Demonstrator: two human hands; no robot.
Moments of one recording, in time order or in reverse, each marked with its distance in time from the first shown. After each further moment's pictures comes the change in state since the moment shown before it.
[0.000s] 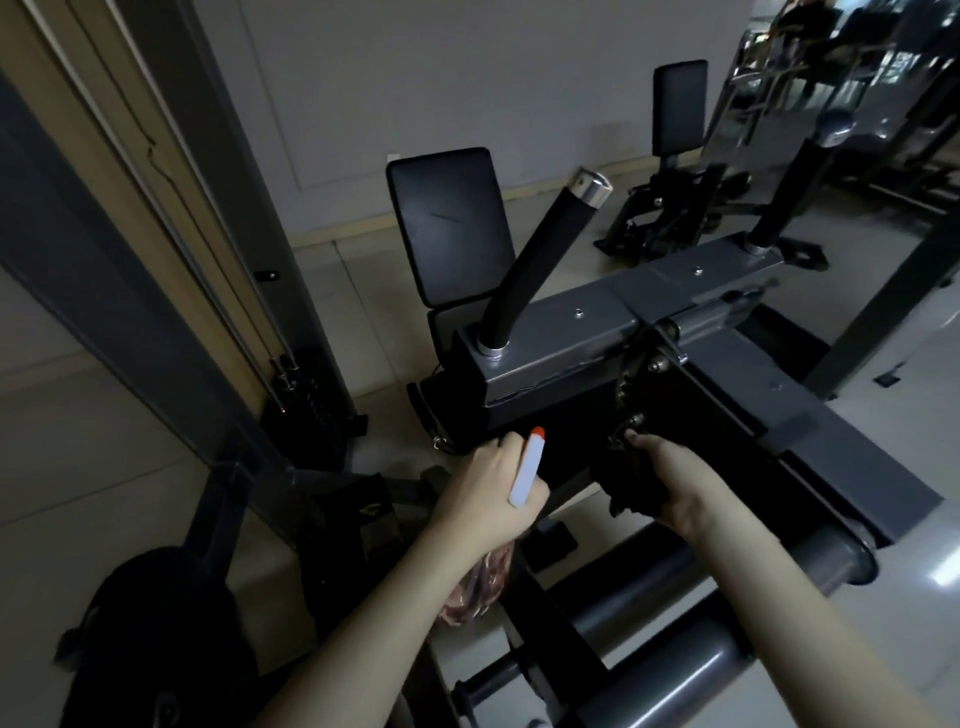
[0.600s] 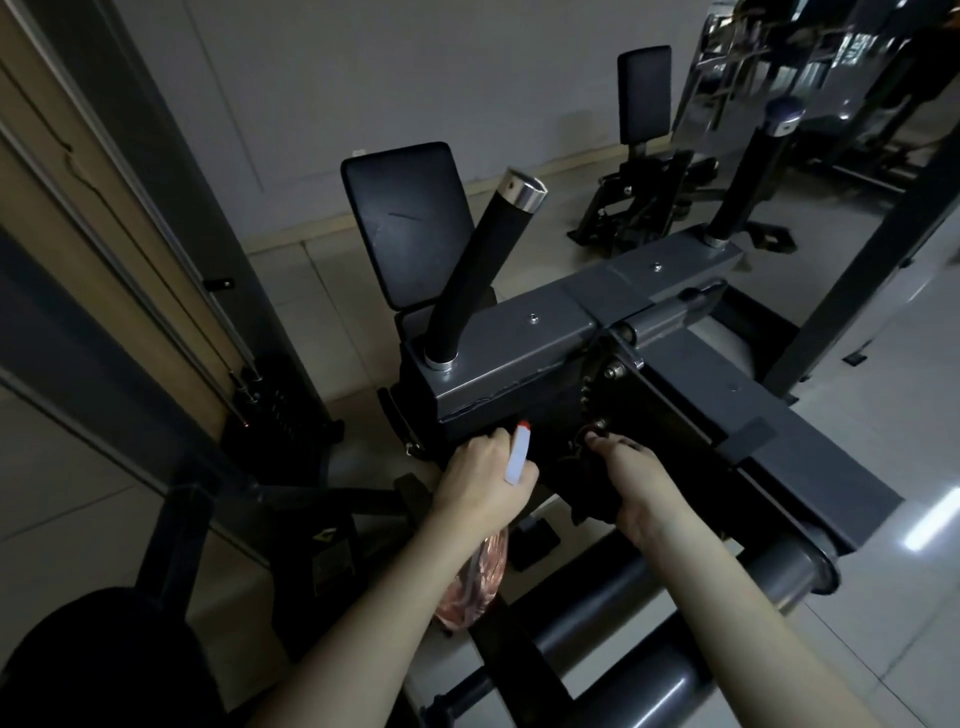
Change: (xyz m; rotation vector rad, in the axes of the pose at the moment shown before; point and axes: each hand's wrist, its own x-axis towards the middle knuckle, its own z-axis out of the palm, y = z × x) left_hand 0.043 0.032 0.017 0.093 -0.056 -0.076; right_hand 0.015 -0.003 0.002 0.078 0.021 -0.082
